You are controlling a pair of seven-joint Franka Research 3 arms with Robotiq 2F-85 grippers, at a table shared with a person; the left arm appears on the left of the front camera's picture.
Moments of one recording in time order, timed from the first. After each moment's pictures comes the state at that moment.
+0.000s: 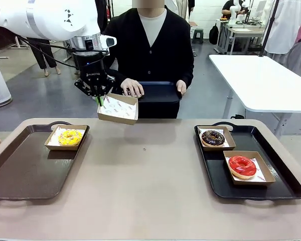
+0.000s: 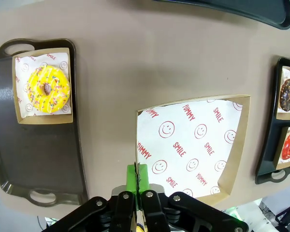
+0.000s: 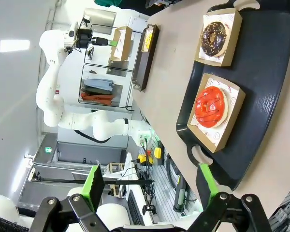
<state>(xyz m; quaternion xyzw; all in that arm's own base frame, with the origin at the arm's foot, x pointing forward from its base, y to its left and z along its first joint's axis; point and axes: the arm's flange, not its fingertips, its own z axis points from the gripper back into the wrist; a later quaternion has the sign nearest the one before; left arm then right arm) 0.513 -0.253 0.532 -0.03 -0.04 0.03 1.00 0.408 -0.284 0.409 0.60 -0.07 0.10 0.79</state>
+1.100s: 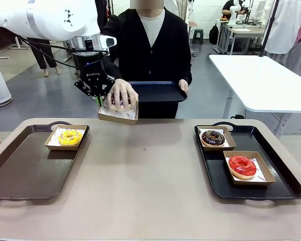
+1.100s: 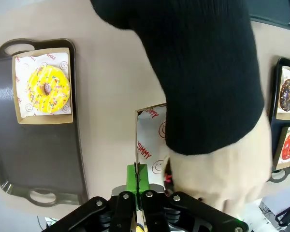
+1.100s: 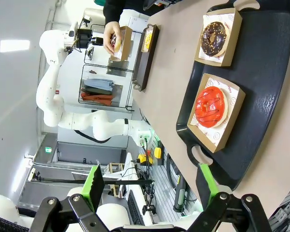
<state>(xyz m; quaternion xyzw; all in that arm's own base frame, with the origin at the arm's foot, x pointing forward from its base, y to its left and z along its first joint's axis) 0.513 -0.253 0.532 -0.03 -0.04 0.03 1.00 0.408 -0.284 0.409 0.60 -0.07 0.10 0.79</state>
